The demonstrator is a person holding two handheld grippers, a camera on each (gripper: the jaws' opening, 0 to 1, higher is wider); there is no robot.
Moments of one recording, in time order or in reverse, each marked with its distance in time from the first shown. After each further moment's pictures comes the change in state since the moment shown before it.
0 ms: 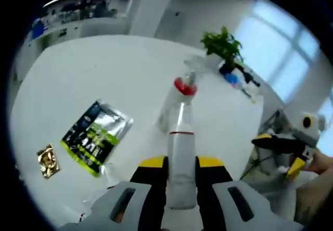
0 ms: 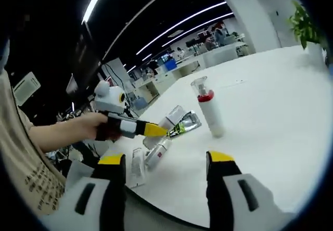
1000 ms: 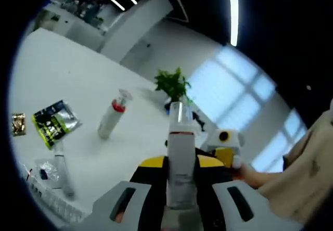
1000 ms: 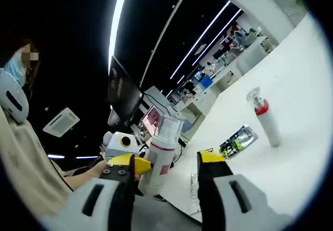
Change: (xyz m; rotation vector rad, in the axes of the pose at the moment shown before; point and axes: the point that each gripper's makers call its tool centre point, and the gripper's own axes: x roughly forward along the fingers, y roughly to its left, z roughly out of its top) left arm -0.097 -0.107 0.001 -0.182 -0.277 -0.441; right arm 0.015 0.099 0.037 0.169 -0.167 0.359
